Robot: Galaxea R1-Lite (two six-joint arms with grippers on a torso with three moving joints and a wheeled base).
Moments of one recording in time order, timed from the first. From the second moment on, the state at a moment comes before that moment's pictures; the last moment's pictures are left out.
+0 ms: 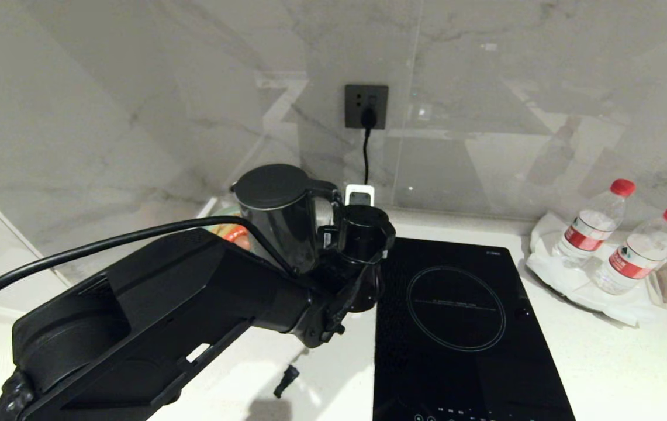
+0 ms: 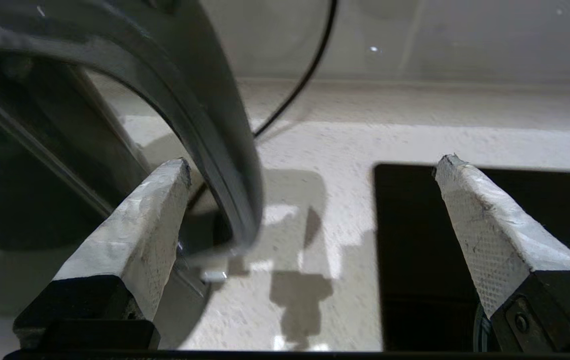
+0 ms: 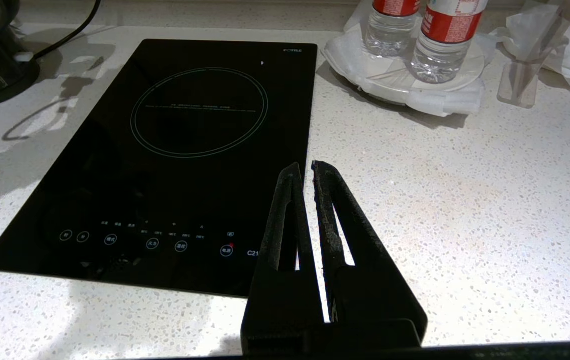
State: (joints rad) left arm -0.80 2.34 -1.49 -0.79 0.70 -0.03; right arm 0.00 0.00 0.00 0.00 0.00 0.00
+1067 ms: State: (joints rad) left arm -0.74 2.39 -1.60 -0.78 0.71 0.03; right arm 0.00 0.00 0.00 0.00 0.00 0.00
